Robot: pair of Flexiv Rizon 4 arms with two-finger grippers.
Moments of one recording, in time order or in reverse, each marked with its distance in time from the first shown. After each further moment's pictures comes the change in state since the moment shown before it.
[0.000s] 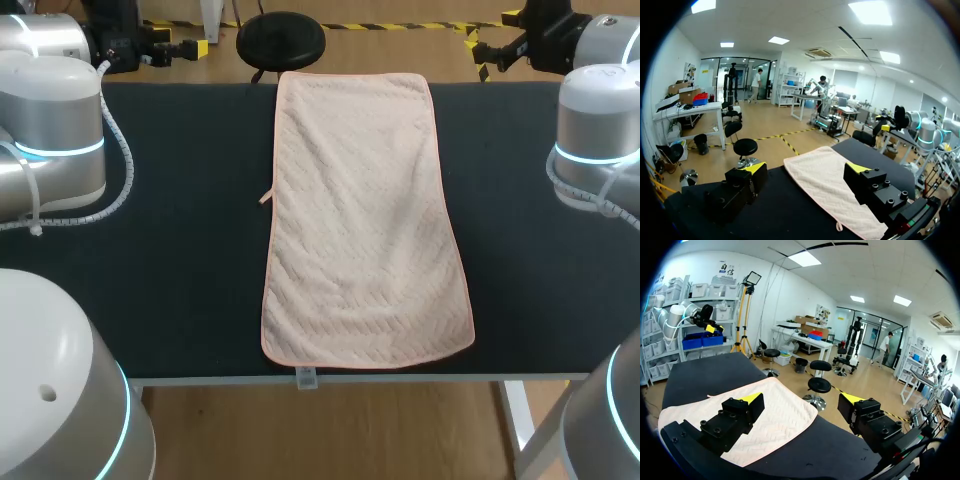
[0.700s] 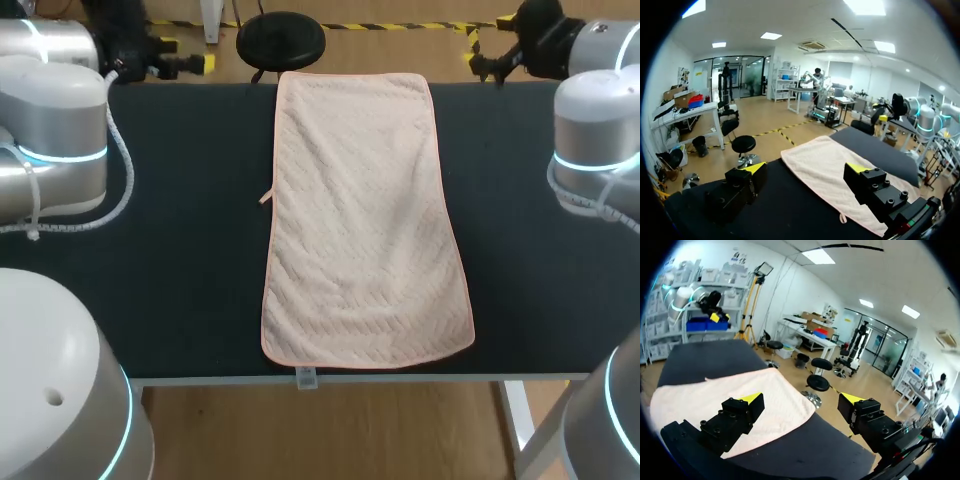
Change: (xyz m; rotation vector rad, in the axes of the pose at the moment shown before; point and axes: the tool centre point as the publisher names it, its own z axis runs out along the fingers) left arm 0.011 0.026 0.014 -0.080 0.027 0.086; right arm 0.008 -0.016 0.006 0.052 0.015 -0.167
